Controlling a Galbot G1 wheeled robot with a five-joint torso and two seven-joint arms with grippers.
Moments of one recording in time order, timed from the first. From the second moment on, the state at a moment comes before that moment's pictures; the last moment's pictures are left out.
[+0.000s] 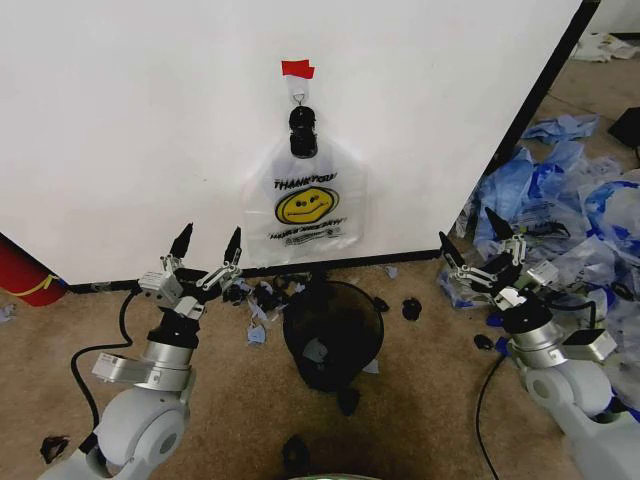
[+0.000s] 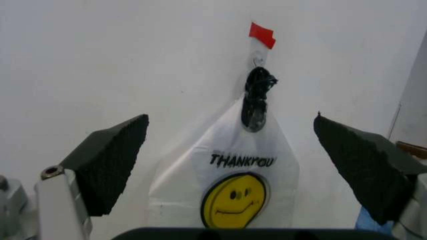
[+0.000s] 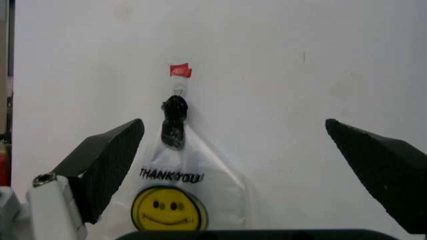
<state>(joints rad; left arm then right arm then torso) 1.39 -0.89 -0.36 -2.21 -0.64 -0.43 -0.19 -1.31 0.89 0.55 1.95 0.78 0.55 -0.40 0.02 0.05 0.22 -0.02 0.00</state>
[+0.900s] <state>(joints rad) 1.42 -0.90 -0.38 -2.19 -0.64 -0.44 -0.19 -1.09 0.89 0.33 1.98 1.14 0.44 -0.36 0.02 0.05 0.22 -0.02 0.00</state>
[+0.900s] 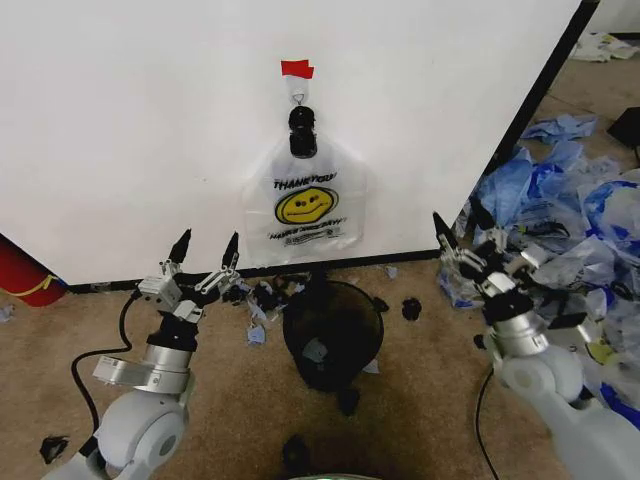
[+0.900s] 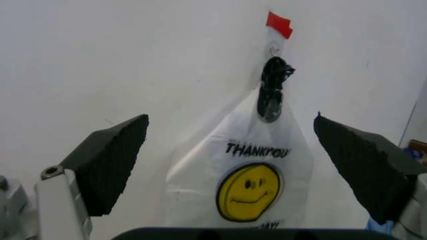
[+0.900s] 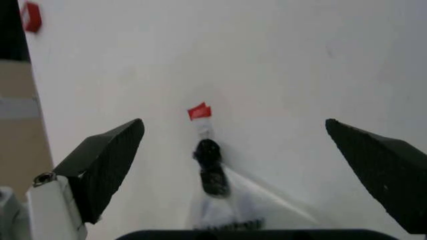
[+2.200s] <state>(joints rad) 1.58 -0.98 -0.46 -2.21 -0.60 -0.46 -0.19 -0.49 1.31 -0.16 1.45 1.56 0.26 -0.33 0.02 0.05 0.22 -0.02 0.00</state>
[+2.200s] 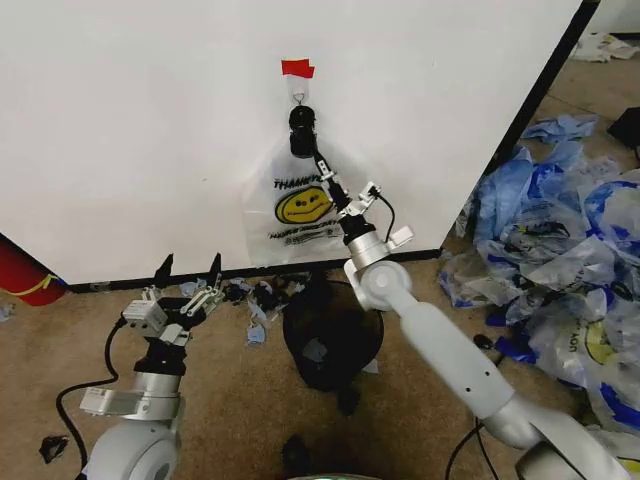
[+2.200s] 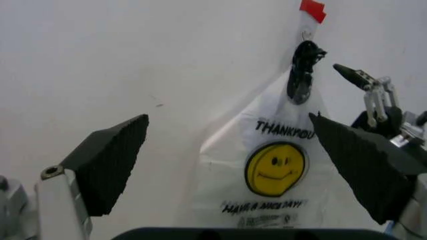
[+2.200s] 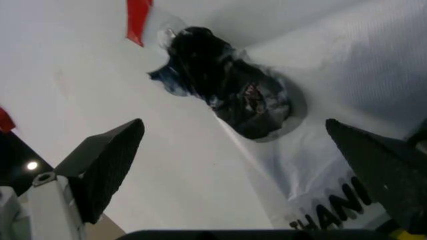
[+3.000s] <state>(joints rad) 1.63 -0.97 -0.46 -2.24 -0.59 -0.50 -0.18 -0.42 1.43 -0.16 1.33 1.51 0.25 -0.35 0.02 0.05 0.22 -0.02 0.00</state>
